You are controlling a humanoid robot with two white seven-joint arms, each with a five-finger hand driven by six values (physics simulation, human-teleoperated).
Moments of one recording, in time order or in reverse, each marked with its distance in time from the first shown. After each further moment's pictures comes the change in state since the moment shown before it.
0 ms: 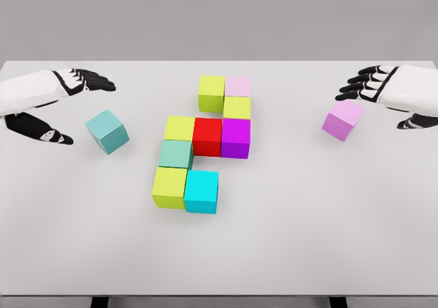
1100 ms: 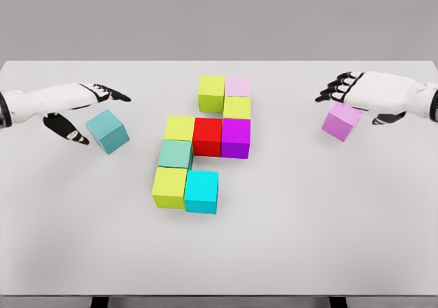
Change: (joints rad) left arm -0.226 -0.168 -0.286 0.377 -0.209 0.000 0.000; right arm -0.130 0.240 0.133 0.217 0.327 0.001 0.000
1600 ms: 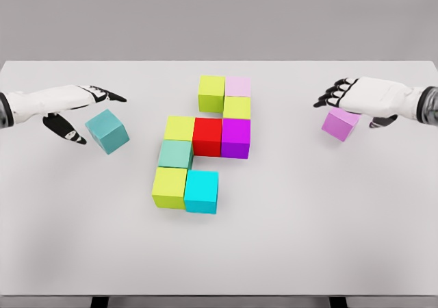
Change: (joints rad) left arm -0.026 -0.031 -0.011 0.091 -0.040 0.000 0.000; right arm -0.031 0.044 0.044 0.073 0.082 0.000 0.000
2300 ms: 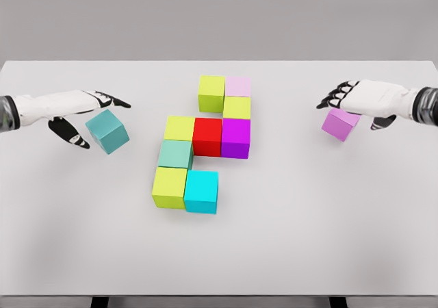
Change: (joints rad) left arm -0.014 -0.007 -0.049 0.013 0.000 0.000 0.000; right arm -0.025 0.030 0.024 0.085 0.034 0.000 0.000
